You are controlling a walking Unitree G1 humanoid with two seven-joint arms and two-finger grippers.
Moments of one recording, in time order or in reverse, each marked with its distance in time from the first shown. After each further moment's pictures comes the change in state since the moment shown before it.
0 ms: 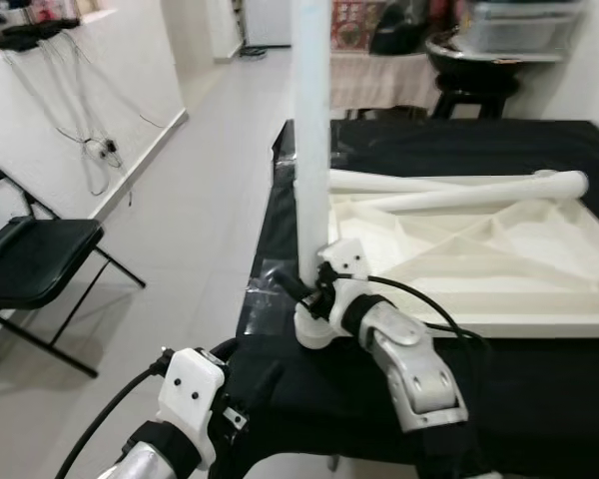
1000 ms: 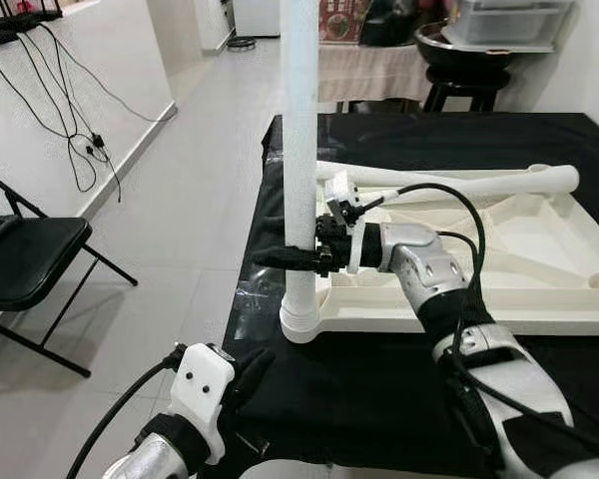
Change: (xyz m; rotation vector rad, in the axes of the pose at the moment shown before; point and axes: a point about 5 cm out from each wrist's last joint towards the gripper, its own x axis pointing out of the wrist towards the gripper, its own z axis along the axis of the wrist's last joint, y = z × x) left arm 0.010 -0.003 -0.004 0.003 0.010 -0.048; right arm 0.022 -0.041 0.068 -0.054 -0.093 0.762
